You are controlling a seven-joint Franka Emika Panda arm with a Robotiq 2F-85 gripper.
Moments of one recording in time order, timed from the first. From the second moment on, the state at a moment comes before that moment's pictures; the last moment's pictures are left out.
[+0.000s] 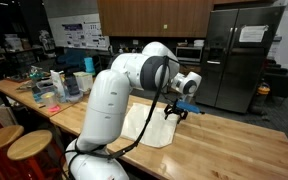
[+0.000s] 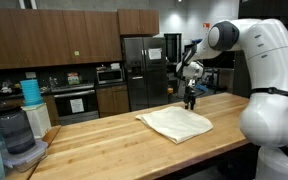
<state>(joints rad) -0.16 0.41 0.00 -1.79 0.23 1.84 -0.87</state>
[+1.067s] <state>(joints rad) -0.16 0.42 0.00 -1.79 0.20 1.95 -0.76</state>
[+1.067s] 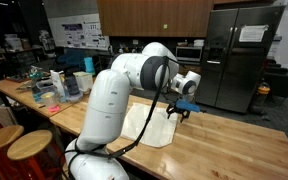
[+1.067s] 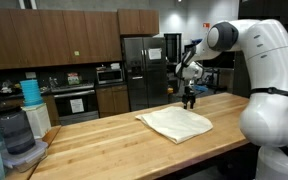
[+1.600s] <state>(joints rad) -0.16 0.44 -0.01 -1.79 0.18 1.94 -0.71</state>
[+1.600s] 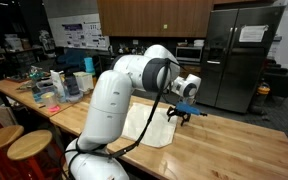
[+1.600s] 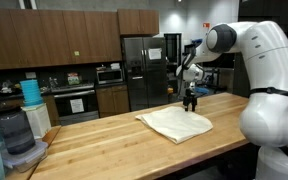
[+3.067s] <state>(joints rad) -0.19 0.44 0.01 -1.76 0.31 1.85 -0.69</state>
